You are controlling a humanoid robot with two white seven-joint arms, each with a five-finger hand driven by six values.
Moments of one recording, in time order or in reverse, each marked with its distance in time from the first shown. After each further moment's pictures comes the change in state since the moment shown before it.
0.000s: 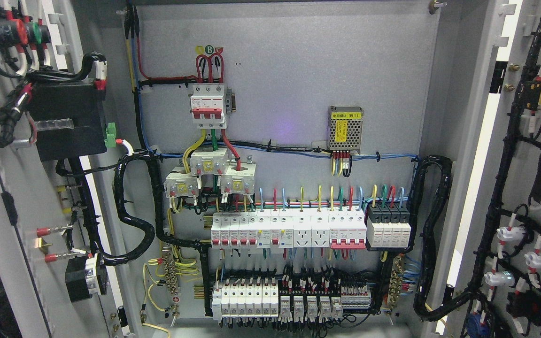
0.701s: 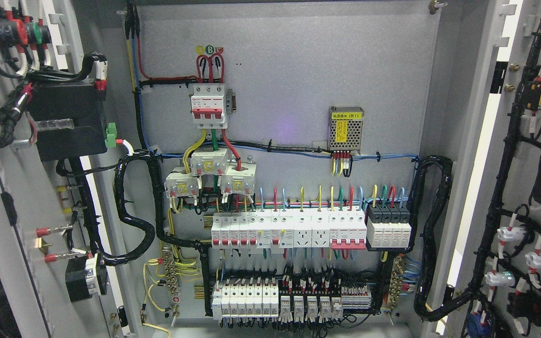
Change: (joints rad) left arm 0.201 0.111 -0.049 -0.621 -0.018 -0.028 -0.008; right arm 0.158 -0.015 -0.083 -0.071 0.002 -0.085 -0.057
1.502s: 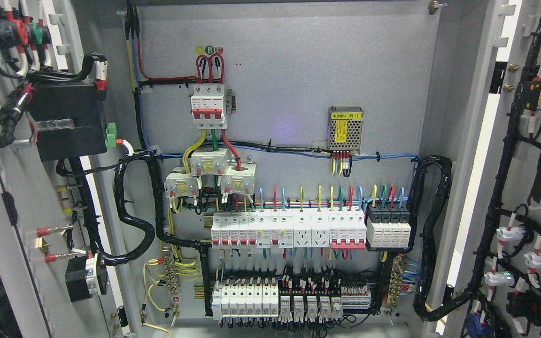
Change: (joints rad) left arm 0.055 0.130 0.002 -0.404 0.028 -0.253 0.000; right arm 0.218 -0.038 -0.112 -0.085 -0.001 -0.294 0.001
